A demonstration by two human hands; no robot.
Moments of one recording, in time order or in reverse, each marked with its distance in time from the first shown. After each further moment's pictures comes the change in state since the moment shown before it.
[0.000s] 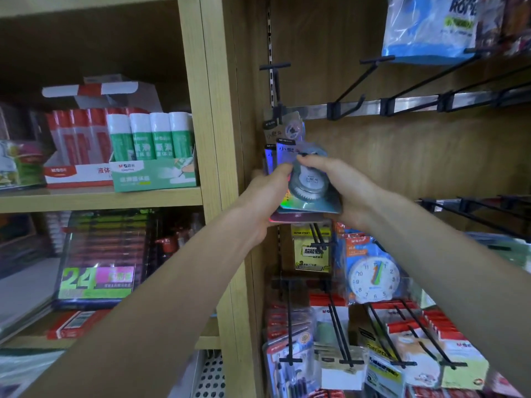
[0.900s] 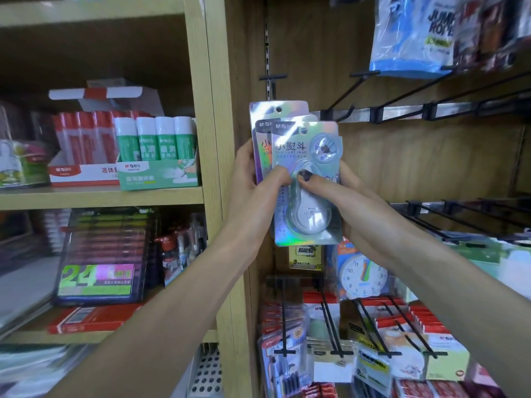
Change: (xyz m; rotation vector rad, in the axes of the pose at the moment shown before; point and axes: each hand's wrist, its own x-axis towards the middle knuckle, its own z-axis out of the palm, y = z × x) left_hand -0.050 -0.008 -0.013 -0.139 -0.002 0.523; right_hand -0.075 0.008 0.004 -0.053 -0.097 -0.331
